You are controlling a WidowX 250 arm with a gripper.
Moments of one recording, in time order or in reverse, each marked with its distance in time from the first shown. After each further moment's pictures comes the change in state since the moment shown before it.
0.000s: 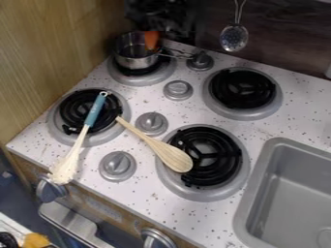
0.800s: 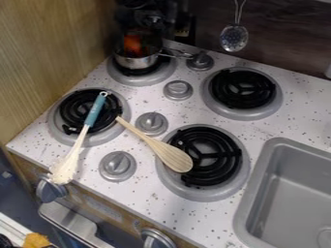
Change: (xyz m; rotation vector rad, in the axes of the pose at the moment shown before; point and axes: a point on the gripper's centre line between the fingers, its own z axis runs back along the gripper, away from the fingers) arm -0.011 0.011 -0.032 -0.032 0.116 0.002
